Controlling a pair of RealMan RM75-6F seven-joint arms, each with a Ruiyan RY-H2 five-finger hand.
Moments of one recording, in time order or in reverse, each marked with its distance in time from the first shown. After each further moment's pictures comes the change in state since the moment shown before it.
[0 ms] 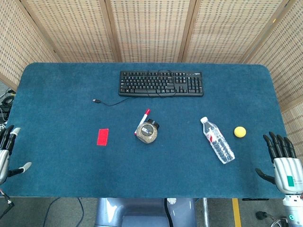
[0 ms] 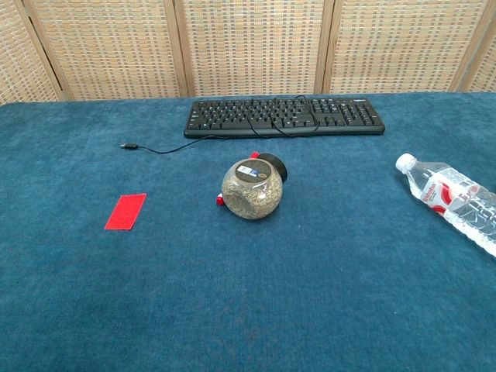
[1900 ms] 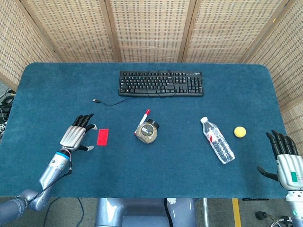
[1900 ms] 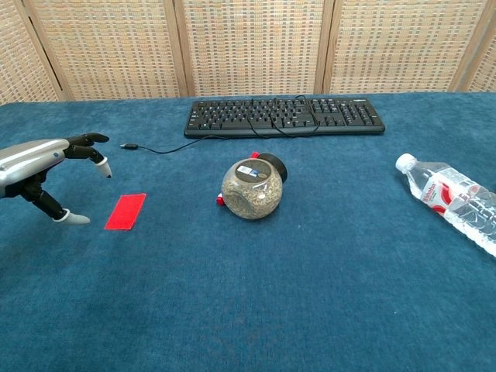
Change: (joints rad) left arm -0.450 -0.506 -0.063 0.529 -0.037 -0.474 -0.197; right arm 0.023 0.024 0.012 0.022 0.057 -0.078 0.113
